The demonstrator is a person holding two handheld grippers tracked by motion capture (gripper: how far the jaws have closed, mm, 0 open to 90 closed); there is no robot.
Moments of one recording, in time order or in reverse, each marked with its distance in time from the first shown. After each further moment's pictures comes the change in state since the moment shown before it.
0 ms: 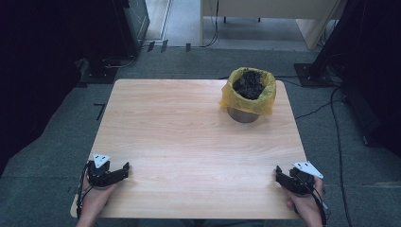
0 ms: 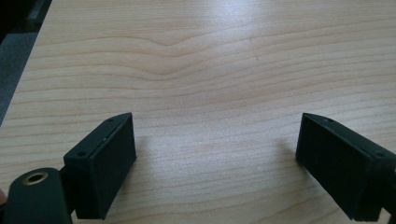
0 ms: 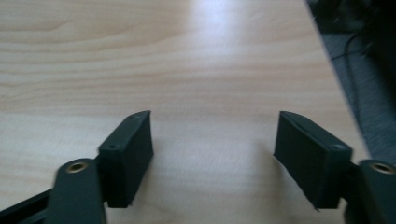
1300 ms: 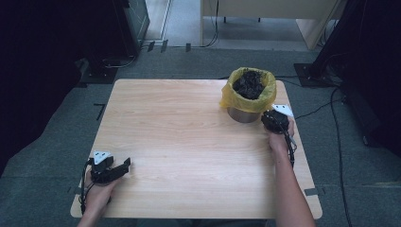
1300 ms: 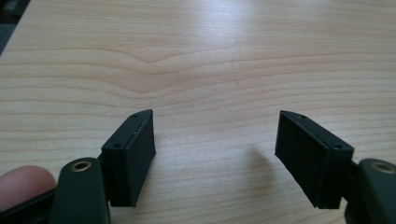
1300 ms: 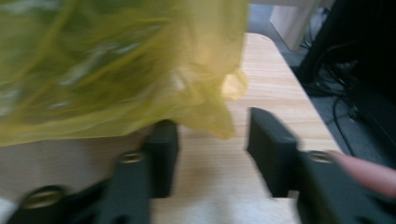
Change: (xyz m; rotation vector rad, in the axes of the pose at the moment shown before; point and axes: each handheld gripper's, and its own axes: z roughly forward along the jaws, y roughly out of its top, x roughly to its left) left arm -0.005 0.009 0.004 -0.027 -0.068 -0.074; right arm 0.039 0.146 0.133 -0.208 -0.080 0.036
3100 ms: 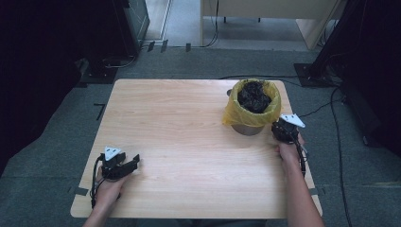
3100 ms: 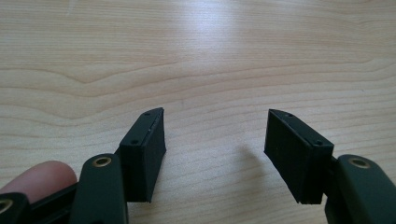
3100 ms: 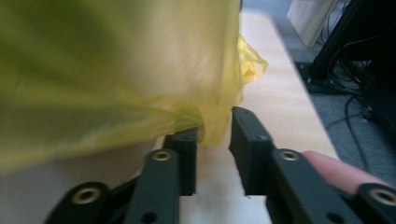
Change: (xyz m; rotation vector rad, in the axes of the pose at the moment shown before) left arm -0.023 0.008 0.013 -0.005 -0.053 0.011; right arm -0.036 -0.026 -0.017 0.016 0.072 -0.029
